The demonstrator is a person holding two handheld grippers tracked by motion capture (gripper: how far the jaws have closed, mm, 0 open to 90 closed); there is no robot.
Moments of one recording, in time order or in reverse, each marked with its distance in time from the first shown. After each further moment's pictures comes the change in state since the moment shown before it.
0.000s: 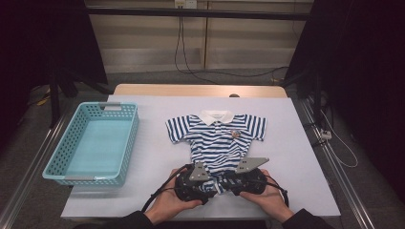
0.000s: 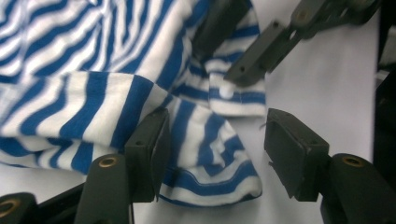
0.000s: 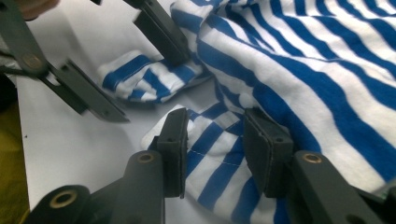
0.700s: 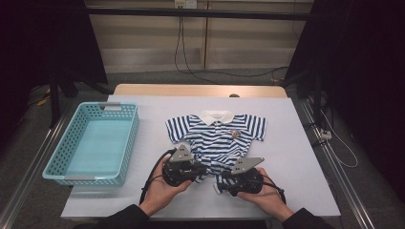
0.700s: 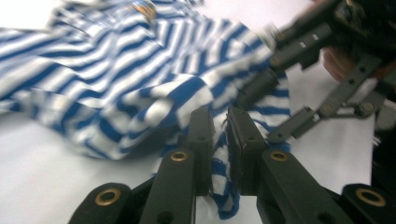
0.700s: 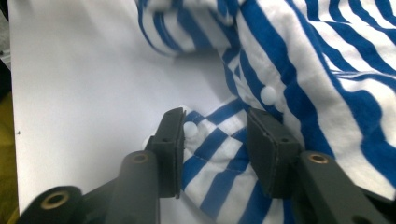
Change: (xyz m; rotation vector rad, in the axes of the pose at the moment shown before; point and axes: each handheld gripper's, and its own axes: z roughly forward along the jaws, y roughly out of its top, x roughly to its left) left arm 0.038 0.006 -0.042 -0.197 0.034 -0.198; right arm 0.001 0.004 0.006 0.015 0.007 -0.051
